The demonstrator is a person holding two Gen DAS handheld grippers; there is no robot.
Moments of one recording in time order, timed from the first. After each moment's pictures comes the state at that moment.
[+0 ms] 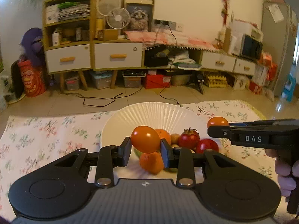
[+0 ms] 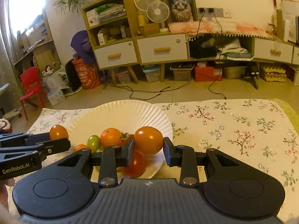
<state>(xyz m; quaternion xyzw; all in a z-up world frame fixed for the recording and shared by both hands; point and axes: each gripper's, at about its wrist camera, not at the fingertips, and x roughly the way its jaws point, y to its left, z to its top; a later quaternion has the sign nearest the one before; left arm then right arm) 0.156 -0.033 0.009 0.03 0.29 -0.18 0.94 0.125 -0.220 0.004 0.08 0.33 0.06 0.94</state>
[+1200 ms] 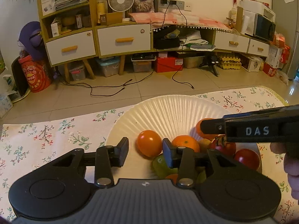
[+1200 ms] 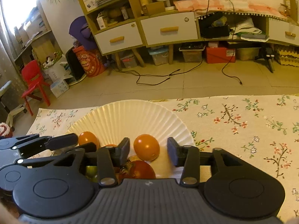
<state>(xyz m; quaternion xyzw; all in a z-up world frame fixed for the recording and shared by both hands) 0.203 -0.043 -0.002 0.07 0.34 -0.14 0.93 0.184 -0.211 -0.003 0.11 0.38 0.08 0.91</state>
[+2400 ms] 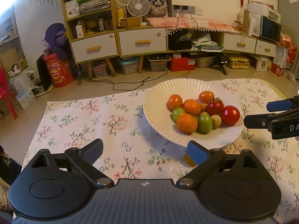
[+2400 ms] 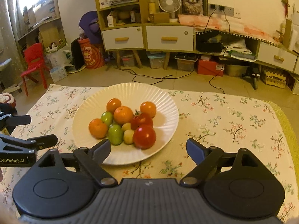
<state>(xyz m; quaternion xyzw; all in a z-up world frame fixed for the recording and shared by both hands) 0.111 0.001 0.017 0.08 0.33 -0.09 0.93 0.100 -0.203 0.021 0.02 0.37 0.06 0.93</state>
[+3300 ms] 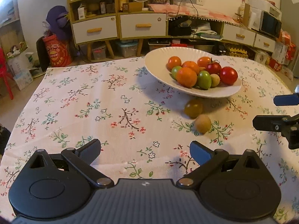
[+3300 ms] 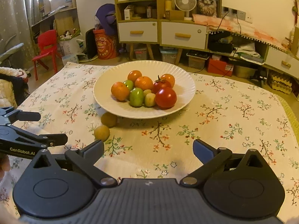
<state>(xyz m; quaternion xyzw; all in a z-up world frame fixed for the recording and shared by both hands) 0.070 0.020 -0.032 0.06 0.37 -0.10 0.92 0.049 -0.184 -0.003 -0.02 0.37 0.09 0.93</state>
